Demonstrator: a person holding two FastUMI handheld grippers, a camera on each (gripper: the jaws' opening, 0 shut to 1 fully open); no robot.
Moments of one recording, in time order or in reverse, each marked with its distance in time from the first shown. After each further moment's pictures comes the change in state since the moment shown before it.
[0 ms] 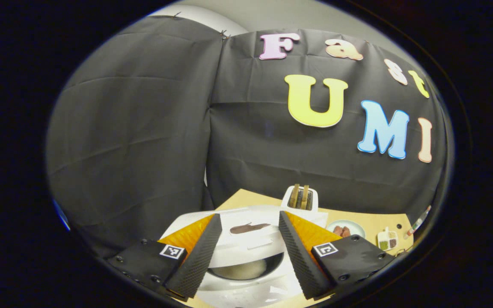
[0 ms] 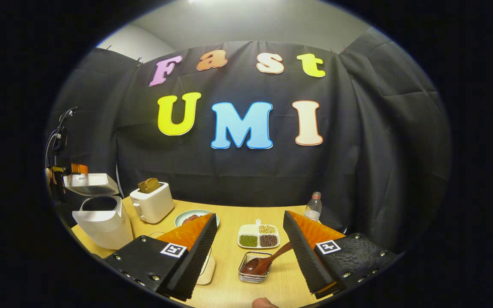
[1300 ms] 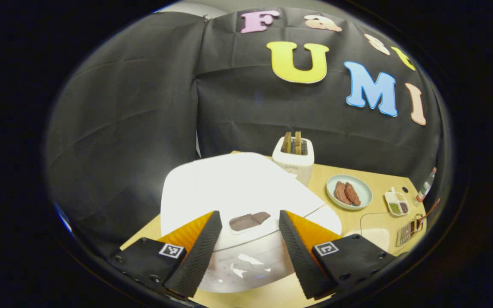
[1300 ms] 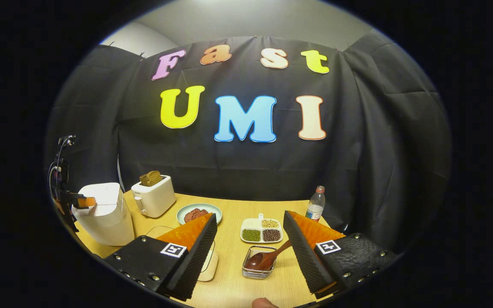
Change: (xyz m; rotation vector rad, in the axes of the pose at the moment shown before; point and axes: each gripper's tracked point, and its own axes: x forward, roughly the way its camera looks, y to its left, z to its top) left arm -0.005 -0.013 -0.119 0.083 0.147 -0.033; right arm 0.003 0.014 -0.018 -0.015 0.038 0.002
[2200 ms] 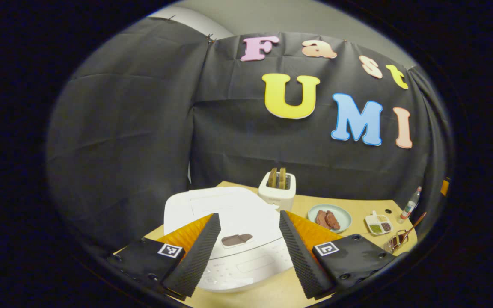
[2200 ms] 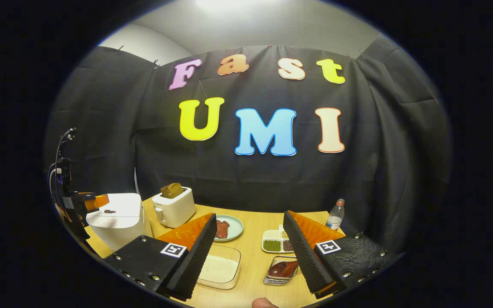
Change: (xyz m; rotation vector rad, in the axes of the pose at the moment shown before) left arm -0.064 -0.019 0.070 -0.022 -0.268 -0.100; right arm -0.012 0.054 0.045 -0.008 -0.099 0.102
